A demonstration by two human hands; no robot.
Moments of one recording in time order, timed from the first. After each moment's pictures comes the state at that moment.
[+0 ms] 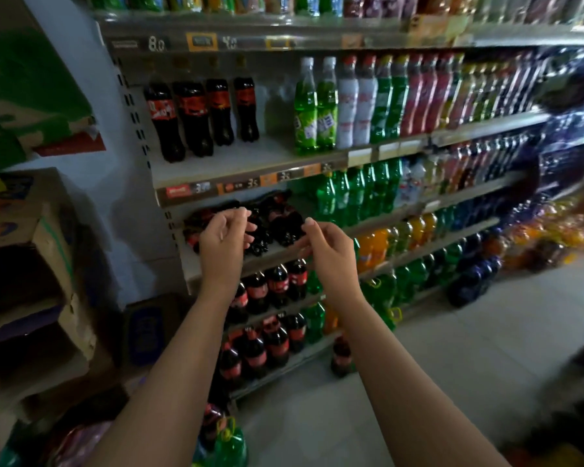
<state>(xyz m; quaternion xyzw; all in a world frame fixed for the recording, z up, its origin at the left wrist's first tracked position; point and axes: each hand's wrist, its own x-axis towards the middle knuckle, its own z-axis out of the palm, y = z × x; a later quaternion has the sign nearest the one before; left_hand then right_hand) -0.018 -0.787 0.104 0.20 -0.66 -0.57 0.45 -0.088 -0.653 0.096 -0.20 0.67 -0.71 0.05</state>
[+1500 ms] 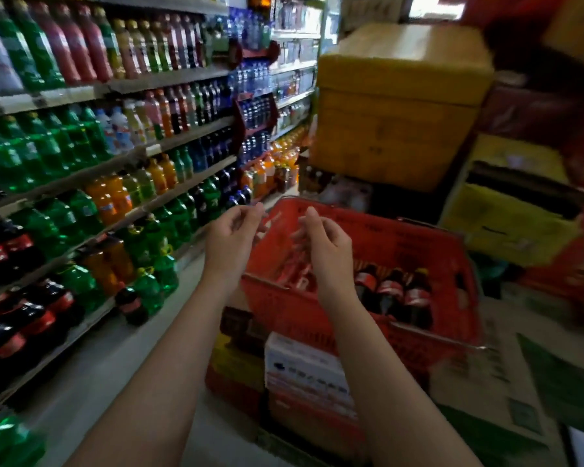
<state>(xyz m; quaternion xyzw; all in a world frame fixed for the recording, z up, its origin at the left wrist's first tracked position) 0.141 -0.120 0.071 -0.04 -0.74 -0.66 0.16 0.169 0.011 0.068 0.05 0.67 -0.72 -0.17</state>
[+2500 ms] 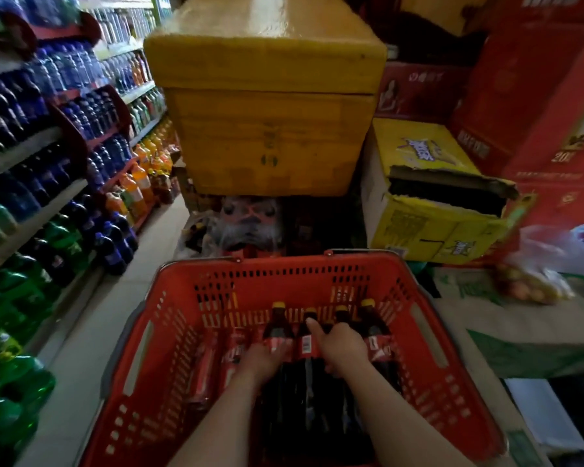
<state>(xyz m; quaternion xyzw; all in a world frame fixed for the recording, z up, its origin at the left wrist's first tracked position) -0.031 0.052 -0.103 -0.10 -0.87 -0.33 -0.36 0.043 0.184 -0.057 0.44 0.81 -0.37 0.12</state>
